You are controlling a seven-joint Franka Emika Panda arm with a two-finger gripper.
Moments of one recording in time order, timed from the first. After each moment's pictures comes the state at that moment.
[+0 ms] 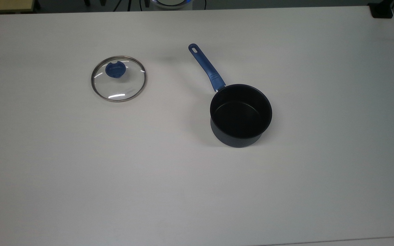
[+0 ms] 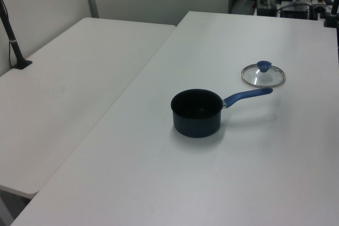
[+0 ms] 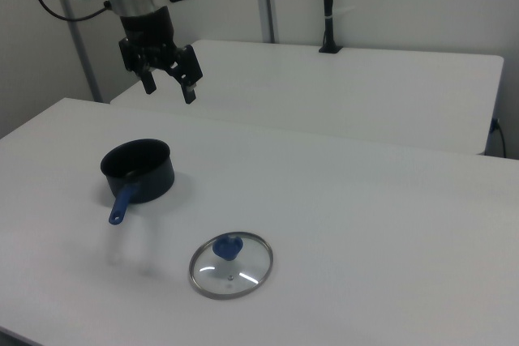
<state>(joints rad) -0.05 -0.06 -0.03 -1.62 0.02 1.66 -0.05</state>
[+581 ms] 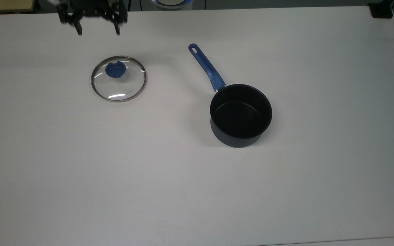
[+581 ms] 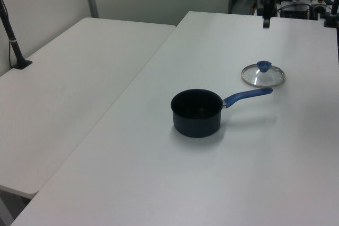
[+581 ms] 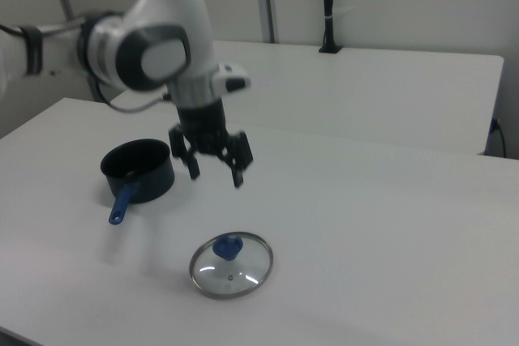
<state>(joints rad) -0.18 -0.05 -0.04 -1.93 -0.06 1.88 -0.29</state>
